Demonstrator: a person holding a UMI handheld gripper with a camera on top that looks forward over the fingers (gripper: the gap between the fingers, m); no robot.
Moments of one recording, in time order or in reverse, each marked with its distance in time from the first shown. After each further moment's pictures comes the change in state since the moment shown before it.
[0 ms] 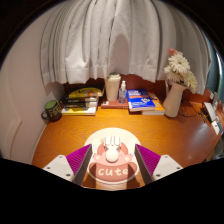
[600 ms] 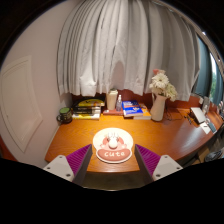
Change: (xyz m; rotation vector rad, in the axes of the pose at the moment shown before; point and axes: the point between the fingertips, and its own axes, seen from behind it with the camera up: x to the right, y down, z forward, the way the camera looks) arm -0.017 0.013 -0.169 0.125 0.050 -0.002
